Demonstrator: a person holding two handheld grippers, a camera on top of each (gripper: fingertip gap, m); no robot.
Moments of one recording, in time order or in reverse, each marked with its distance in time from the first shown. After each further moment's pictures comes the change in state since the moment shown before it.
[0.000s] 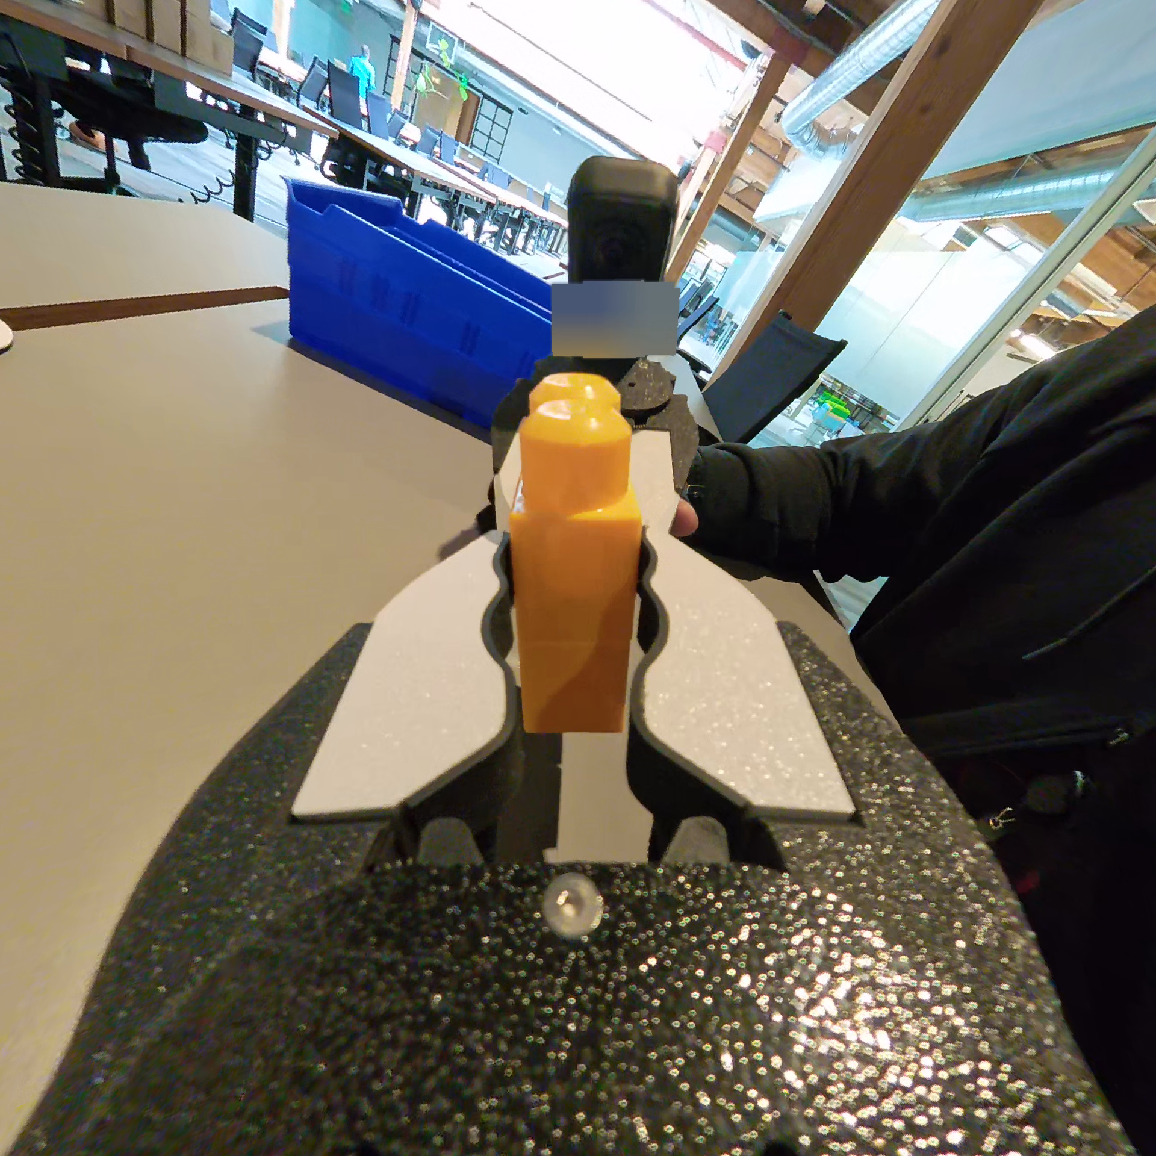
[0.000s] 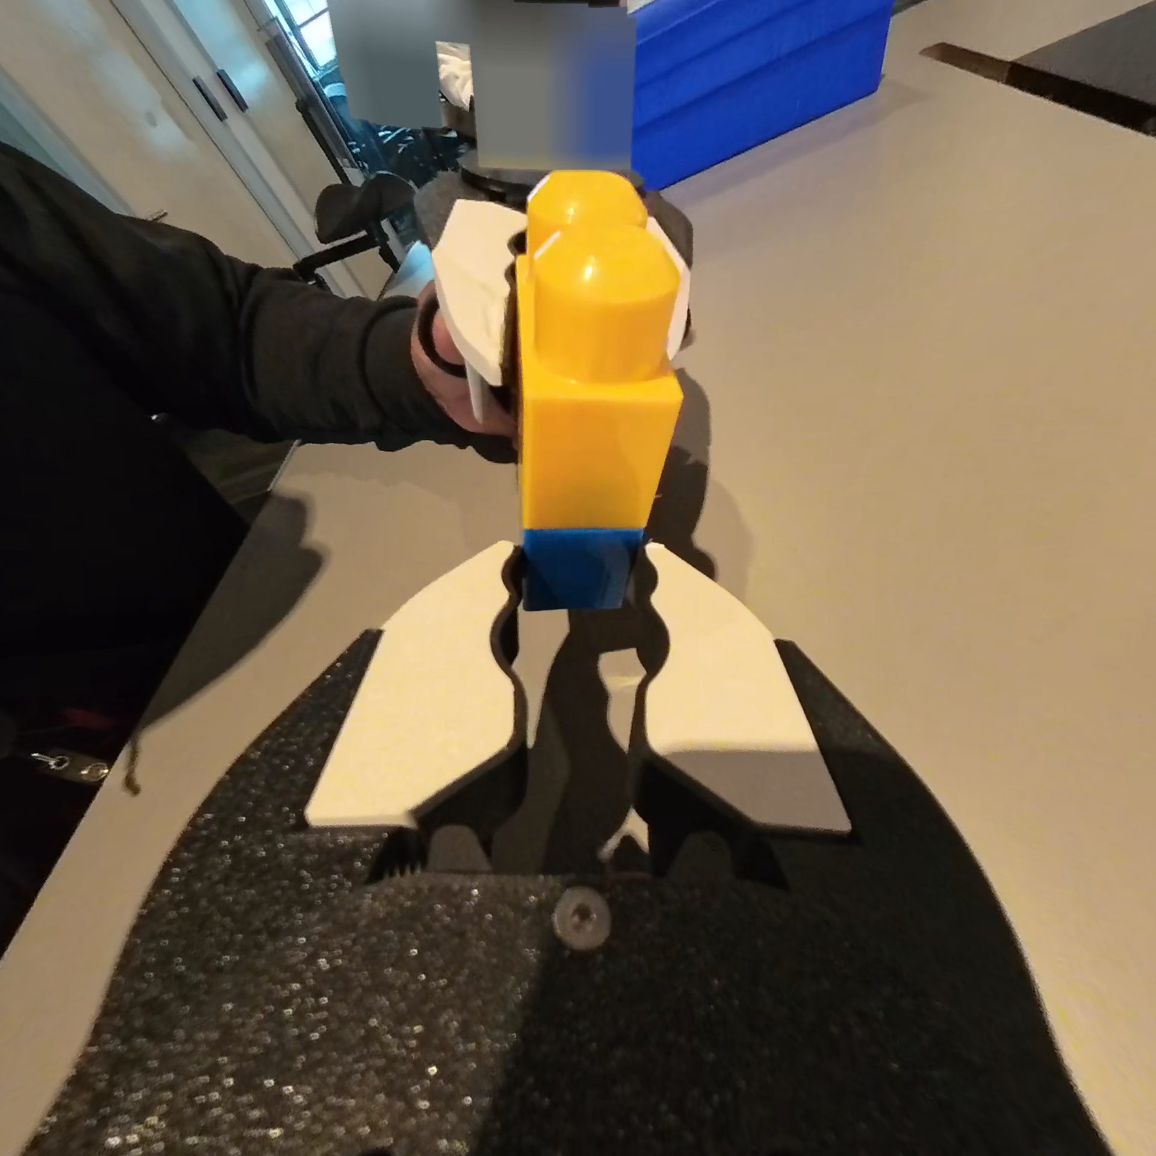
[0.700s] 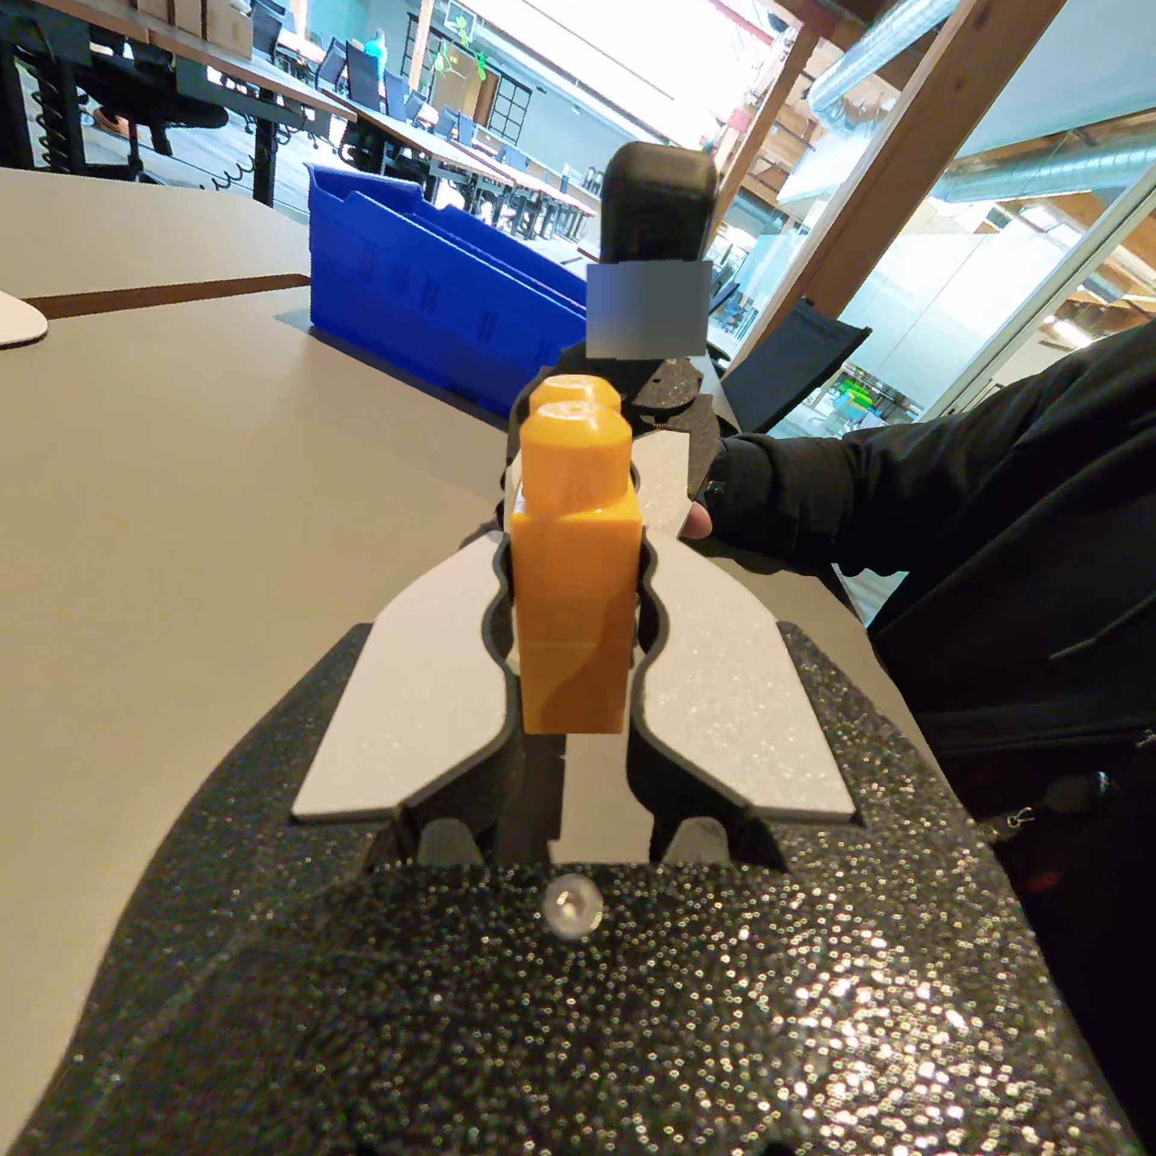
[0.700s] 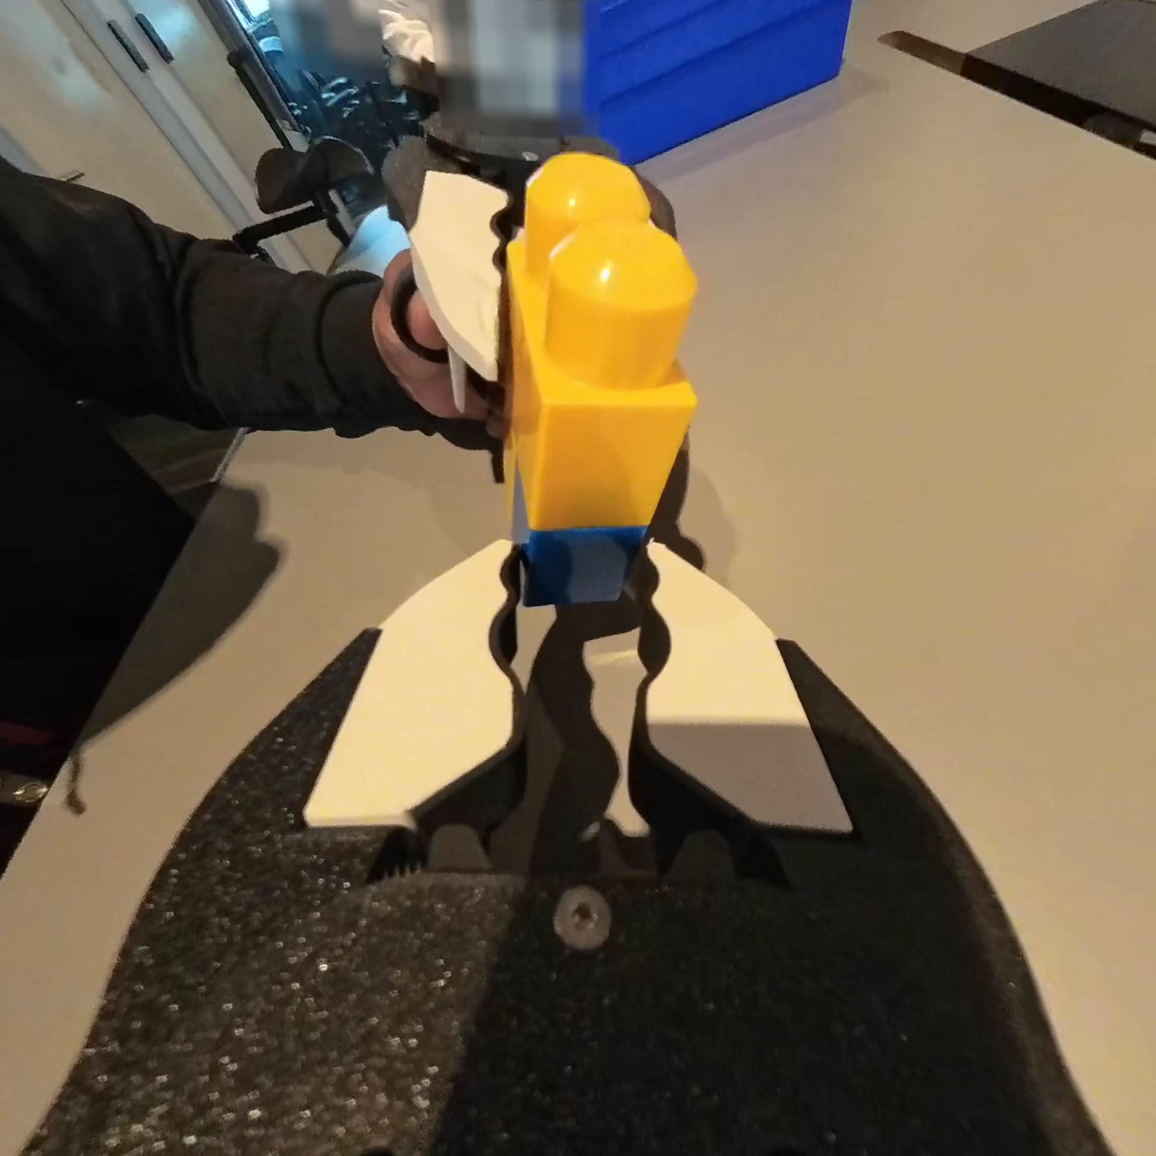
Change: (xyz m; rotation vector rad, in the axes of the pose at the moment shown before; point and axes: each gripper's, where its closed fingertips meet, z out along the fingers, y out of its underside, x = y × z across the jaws) left arm -0.006 0.002 -0.002 -0.021 -0.031 0.004; right arm 0.006 0.003 0.004 -0.030 0.069 -0.023
